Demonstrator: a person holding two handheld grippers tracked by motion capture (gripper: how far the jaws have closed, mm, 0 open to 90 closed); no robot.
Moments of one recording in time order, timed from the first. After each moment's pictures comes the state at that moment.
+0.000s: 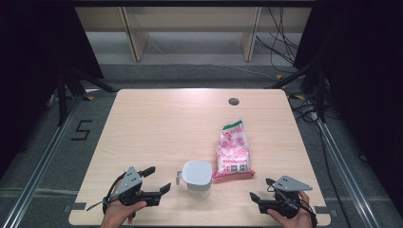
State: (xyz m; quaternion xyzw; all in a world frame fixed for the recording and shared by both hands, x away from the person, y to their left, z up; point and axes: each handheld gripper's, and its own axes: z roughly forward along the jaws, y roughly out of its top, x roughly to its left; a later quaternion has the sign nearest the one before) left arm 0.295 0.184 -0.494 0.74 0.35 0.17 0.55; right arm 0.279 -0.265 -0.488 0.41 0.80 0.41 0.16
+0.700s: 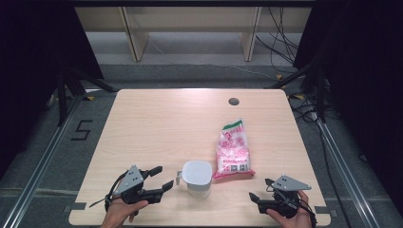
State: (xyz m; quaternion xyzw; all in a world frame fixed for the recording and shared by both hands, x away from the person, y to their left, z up) left arm 0.300 0.179 -0.490 0.73 0.32 0.16 0.58; right arm 0.278 -0.262 -0.488 0.42 0.80 0.41 0.15
